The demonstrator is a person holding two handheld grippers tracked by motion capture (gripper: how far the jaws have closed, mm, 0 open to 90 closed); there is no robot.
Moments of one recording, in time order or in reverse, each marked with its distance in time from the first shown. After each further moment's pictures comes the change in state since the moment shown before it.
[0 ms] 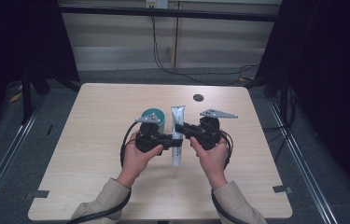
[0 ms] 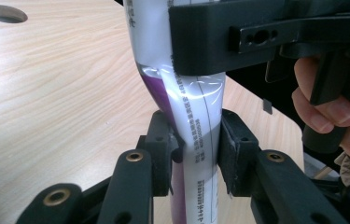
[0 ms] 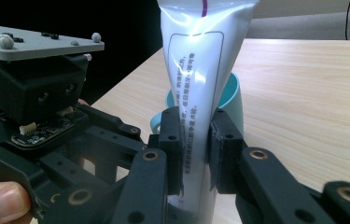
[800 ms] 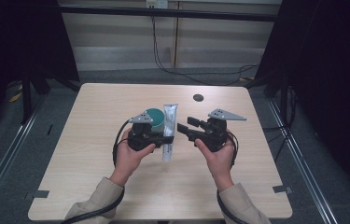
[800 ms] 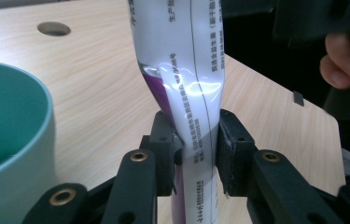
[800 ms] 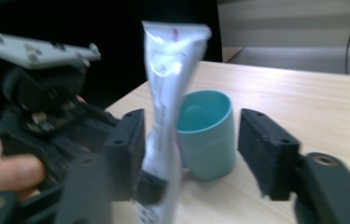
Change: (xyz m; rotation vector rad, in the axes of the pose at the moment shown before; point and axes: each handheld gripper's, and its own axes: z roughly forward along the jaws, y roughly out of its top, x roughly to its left) left arm 0.011 -0.002 -0.021 -0.010 0.097 0.072; right arm -0.012 -0.003 -0.014 -0.096 0.027 -0.085
